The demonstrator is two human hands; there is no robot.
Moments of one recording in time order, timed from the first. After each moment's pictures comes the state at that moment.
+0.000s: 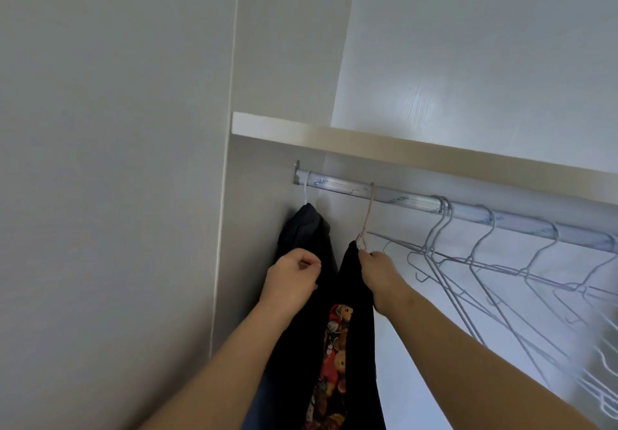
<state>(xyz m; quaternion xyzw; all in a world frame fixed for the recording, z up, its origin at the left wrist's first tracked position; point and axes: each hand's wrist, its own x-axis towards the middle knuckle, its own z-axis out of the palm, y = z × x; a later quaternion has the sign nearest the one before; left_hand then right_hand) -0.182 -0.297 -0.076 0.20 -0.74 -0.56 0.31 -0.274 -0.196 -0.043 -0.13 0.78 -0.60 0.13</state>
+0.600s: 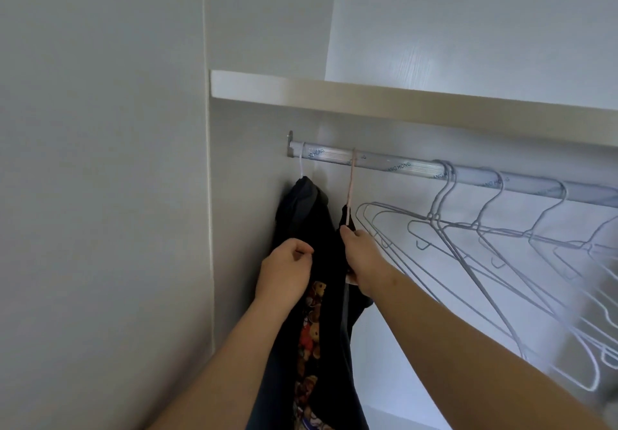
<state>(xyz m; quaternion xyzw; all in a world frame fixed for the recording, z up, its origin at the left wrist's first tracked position) -0.182 -0.306 -0.102 0.24 -0.76 -0.53 0.31 -0.272 -0.223 -0.070 -0.12 0.74 -0.63 0.19</state>
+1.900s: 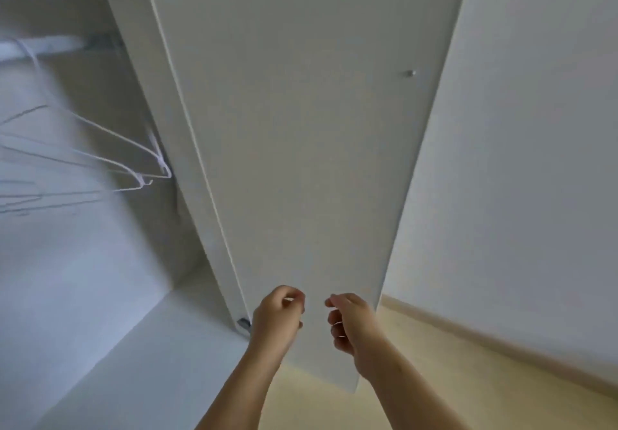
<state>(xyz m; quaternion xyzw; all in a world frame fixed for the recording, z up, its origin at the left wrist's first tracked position) -0.019 0.253 -0.227 -0.14 -0.82 -0.50 -0.23 0.057 0.351 -0.233 0.43 0.54 -0.72 -0.08</state>
